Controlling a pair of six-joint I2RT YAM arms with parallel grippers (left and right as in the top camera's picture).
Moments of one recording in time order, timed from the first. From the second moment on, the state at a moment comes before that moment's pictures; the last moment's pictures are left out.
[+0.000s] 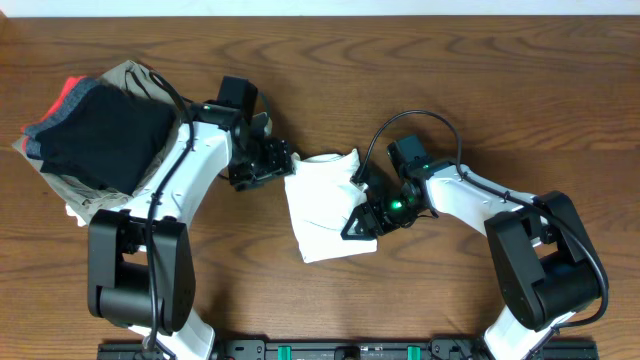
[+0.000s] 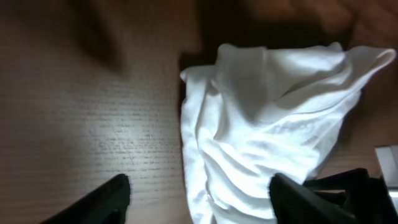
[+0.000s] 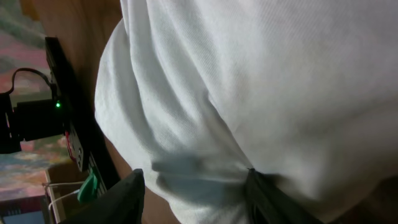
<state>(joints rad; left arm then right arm) -0.20 1.79 1.27 -0.93 0.36 -0.39 0.42 1.85 0.94 -0.57 -0.81 -0.03</state>
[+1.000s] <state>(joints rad) -0.26 1.79 0.90 -0.29 0.61 -0.48 0.42 1.85 0.95 -0.58 -0.80 -0.03</state>
